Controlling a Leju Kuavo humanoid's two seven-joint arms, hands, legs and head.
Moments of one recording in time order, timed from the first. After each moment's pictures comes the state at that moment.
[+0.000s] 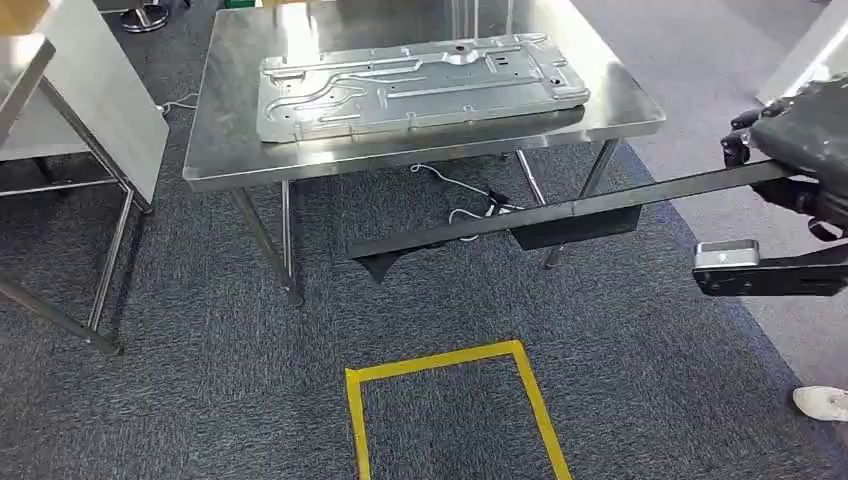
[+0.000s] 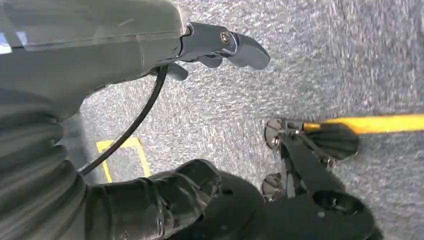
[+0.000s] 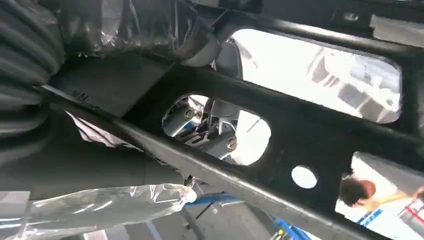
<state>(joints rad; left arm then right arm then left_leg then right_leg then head) -0.10 -0.26 1.19 -0.20 -1.21 0.01 -0.36 0.49 -2.01 -0.89 -1.95 0.10 0.32 0.14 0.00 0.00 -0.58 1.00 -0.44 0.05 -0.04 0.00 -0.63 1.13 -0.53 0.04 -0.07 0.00</state>
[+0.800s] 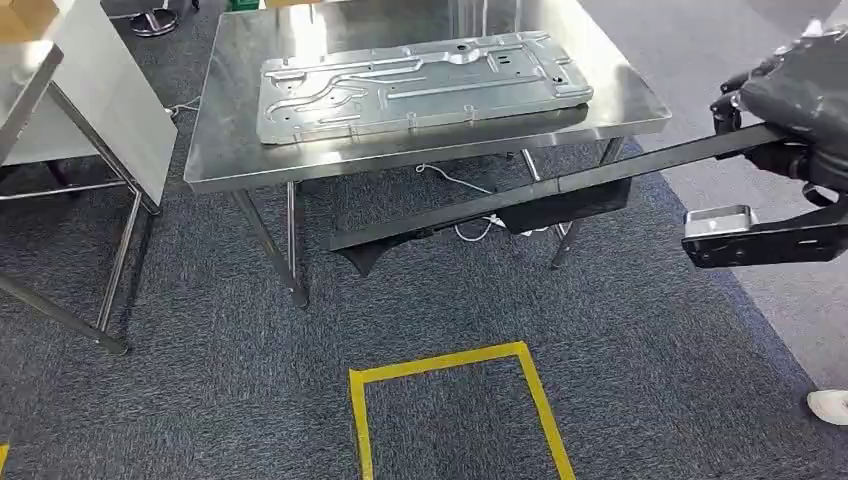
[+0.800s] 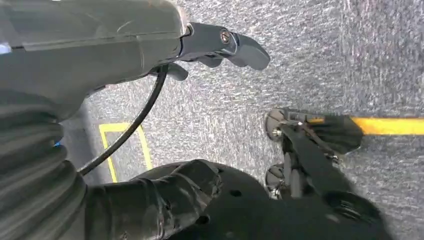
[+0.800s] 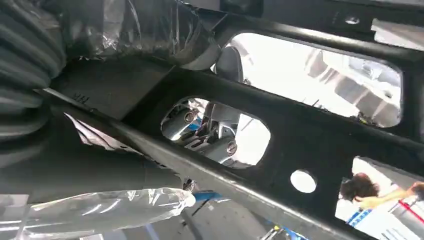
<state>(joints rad) -0.10 -0.25 1.23 -0.20 -1.18 0.00 -0.32 0.56 -2.09 -1.07 -1.88 0.04 0.41 0.14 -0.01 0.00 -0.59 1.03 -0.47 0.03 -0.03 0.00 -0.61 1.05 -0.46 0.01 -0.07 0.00</state>
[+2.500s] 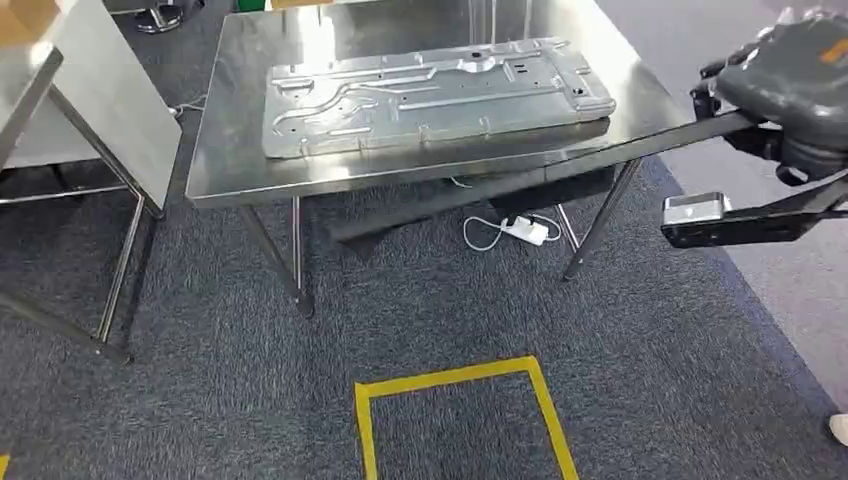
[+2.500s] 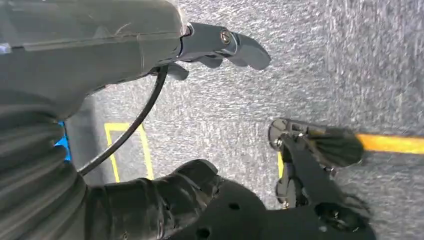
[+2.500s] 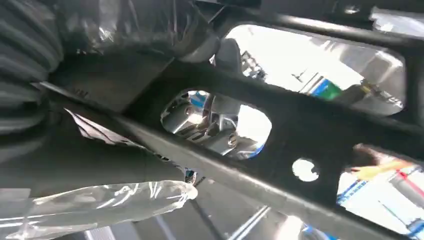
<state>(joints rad) -0.10 -0.24 1.25 -0.20 -1.19 0.03 -0.29 0.76 -2.09 -1.24 -1.83 0.23 0.41 0.10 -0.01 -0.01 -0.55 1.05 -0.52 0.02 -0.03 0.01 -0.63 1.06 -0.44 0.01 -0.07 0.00</state>
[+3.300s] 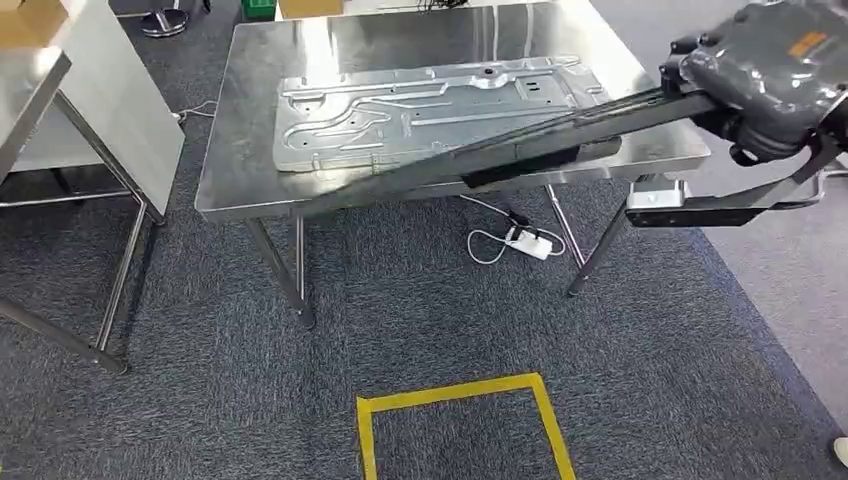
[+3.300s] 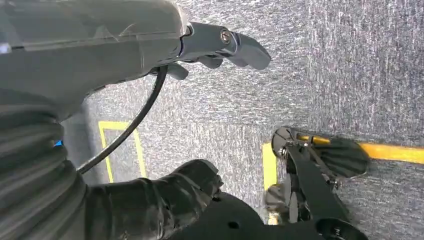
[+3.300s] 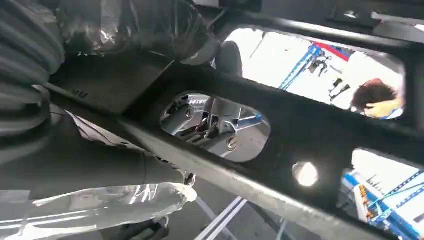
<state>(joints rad) -0.10 -0.24 1.25 -0.20 -1.20 0.02 -0.29 1.07 -2.08 -1.54 -1.81 0.43 0.28 0.10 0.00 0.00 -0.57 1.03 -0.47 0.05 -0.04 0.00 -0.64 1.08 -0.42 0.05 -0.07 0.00</state>
